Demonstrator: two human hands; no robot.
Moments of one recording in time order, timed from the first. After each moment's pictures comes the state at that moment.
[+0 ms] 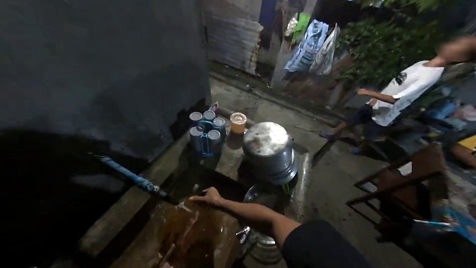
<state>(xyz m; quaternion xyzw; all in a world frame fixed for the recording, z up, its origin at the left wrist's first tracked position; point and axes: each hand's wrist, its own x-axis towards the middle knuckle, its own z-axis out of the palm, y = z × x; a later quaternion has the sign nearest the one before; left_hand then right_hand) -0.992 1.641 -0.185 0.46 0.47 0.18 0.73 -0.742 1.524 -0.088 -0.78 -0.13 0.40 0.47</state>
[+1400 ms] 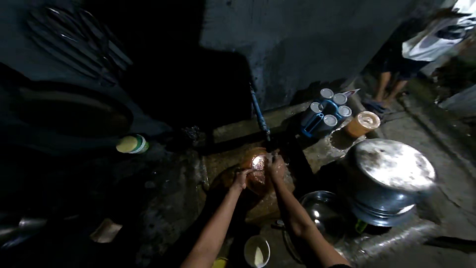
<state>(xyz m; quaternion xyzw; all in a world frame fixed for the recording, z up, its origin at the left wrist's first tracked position) -0.940 1.619 -0.120 0.36 0.51 0.23 0.75 -0.788 1.562 -0.122 -0.89 -0.28 0.24 0.26</state>
